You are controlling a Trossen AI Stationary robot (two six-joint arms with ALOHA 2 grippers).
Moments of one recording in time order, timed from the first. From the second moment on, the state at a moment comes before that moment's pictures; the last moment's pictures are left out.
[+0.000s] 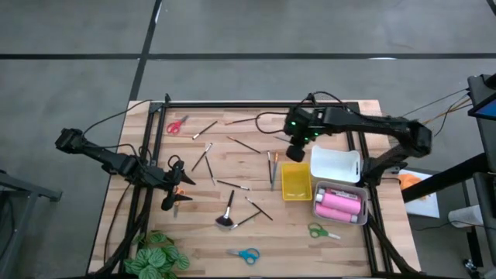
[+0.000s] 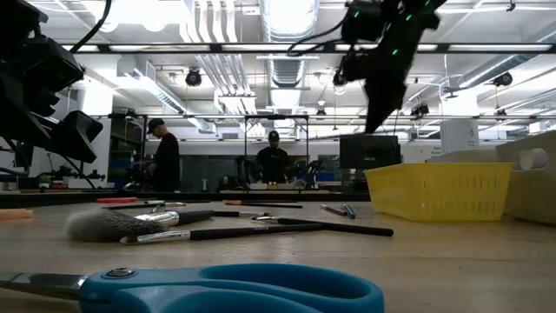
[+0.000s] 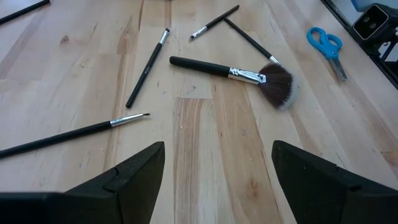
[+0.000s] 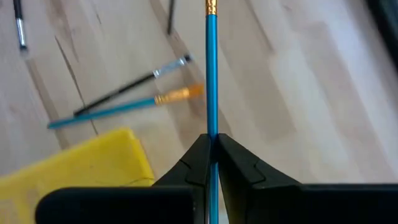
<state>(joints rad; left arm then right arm) -0.38 0.39 0.11 -0.32 -0.13 -0.29 -0.32 1.45 1.15 -0.87 0.03 0.11</state>
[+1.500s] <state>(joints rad) -0.38 0.39 0.11 -0.34 -0.13 -0.29 -0.02 1.04 0.73 -1.28 0.13 0.62</state>
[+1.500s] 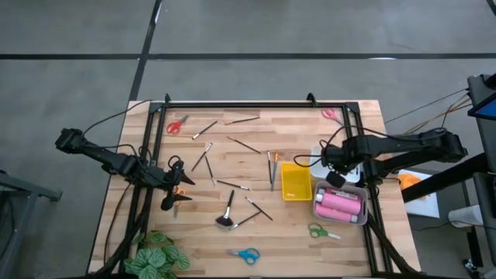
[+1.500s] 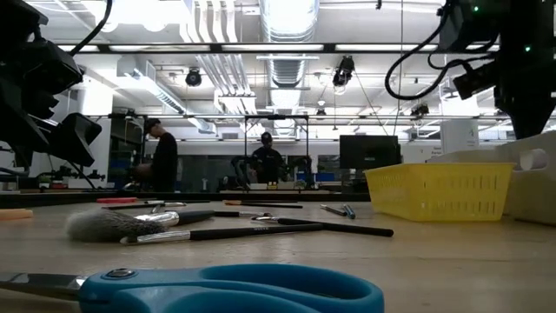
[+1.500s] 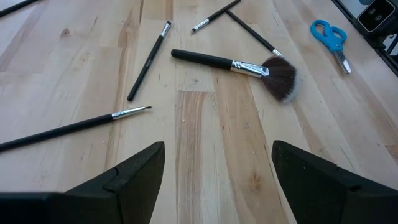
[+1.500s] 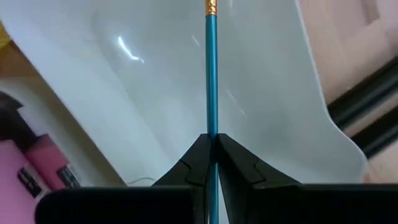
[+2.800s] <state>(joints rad) -0.38 0.39 0.11 -0.34 -0.13 -0.29 -0.02 1.04 0.76 -1.24 0.18 0.63</state>
